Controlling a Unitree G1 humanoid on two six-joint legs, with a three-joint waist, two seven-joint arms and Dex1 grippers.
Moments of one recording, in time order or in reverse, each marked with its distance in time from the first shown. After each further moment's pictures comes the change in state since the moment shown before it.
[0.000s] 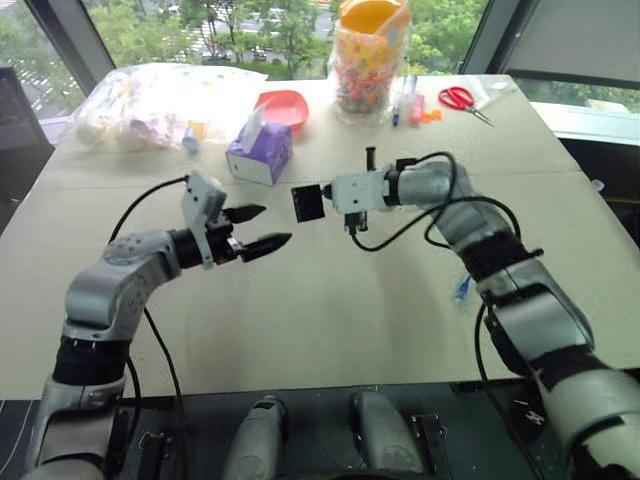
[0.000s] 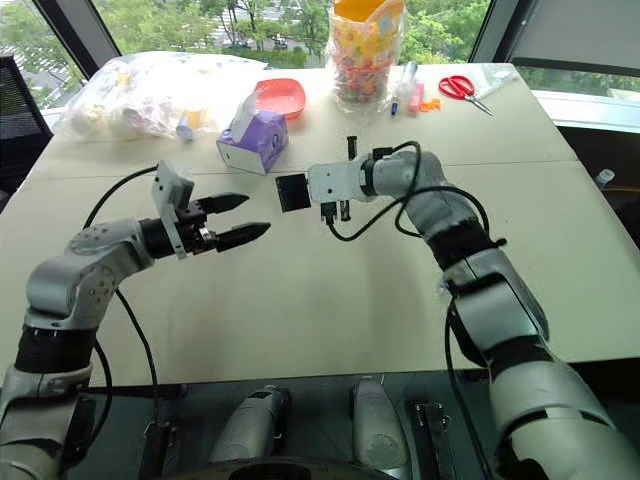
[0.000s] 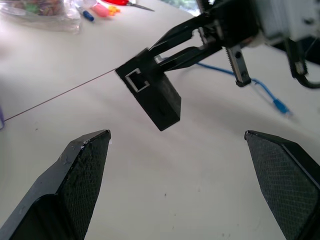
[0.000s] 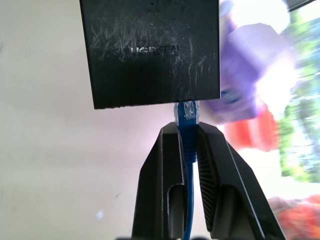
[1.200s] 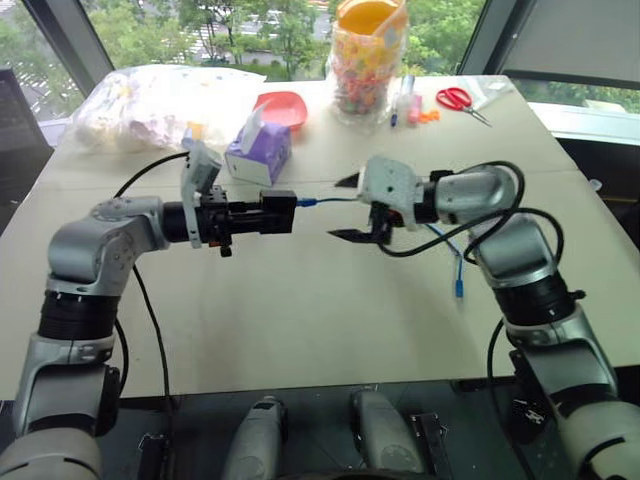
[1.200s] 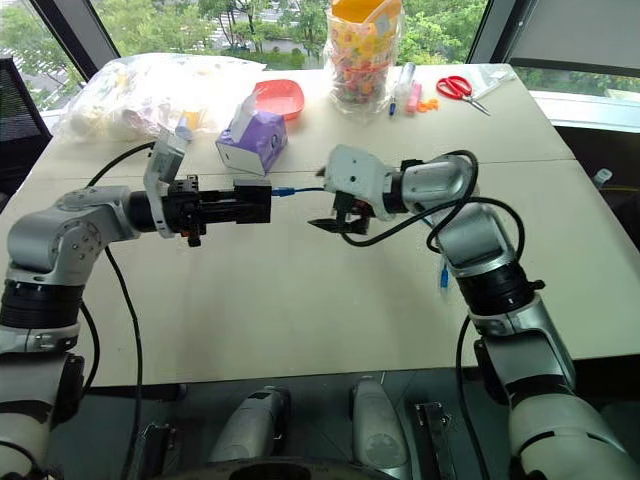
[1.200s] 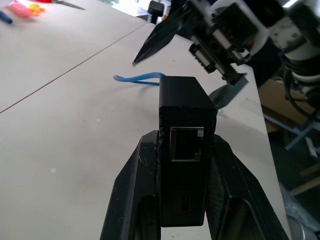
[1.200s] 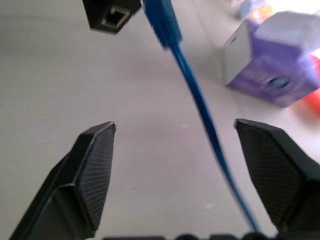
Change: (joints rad) left arm -0.131 0.133 -0.046 0.084 -0.052 0.050 -0.352; right arm 0.102 -0.089 -0.133 -0.458 0.506 0.978 0.388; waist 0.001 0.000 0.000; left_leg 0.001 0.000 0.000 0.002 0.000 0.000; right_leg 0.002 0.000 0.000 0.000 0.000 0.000
